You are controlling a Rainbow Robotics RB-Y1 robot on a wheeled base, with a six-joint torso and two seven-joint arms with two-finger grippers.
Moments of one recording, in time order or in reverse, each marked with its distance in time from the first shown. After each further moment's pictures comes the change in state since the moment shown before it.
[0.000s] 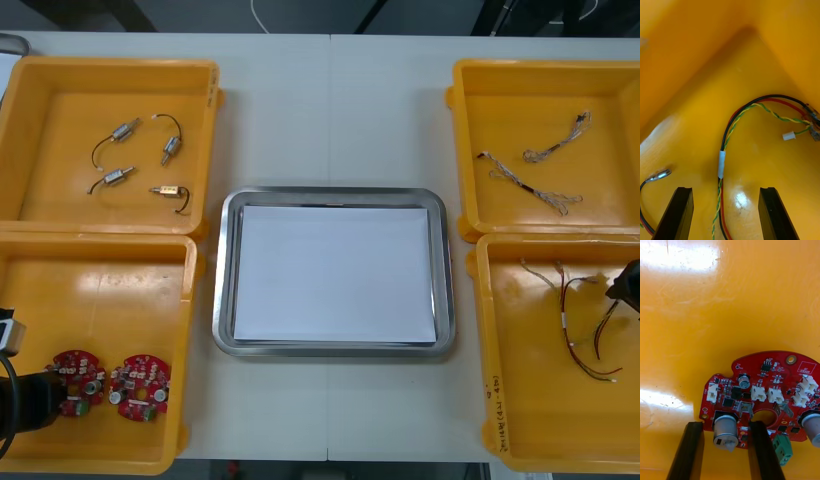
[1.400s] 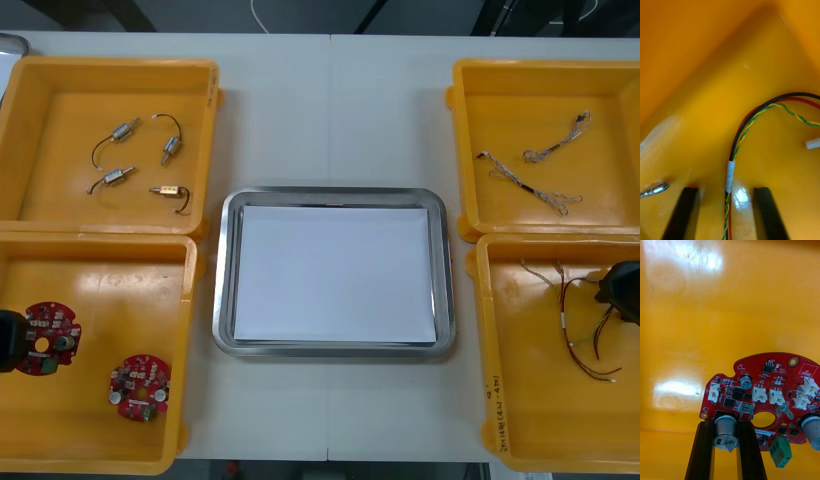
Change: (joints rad) right arm -0.004 0.000 0.052 0.061 0.000 -0.079 -0.011; left arm -0.266 0.000 0.226 -0.138 0.157 0.581 0.000
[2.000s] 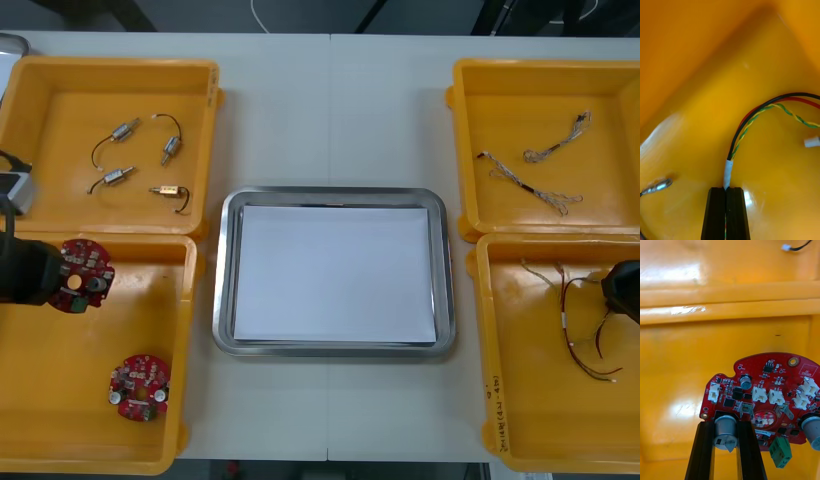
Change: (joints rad) right arm 0.000 0.000 -0.017 -0.013 -0.016 0.023 0.000; left arm -0.349 0.000 -0.105 -0.013 0.013 0.200 0.001
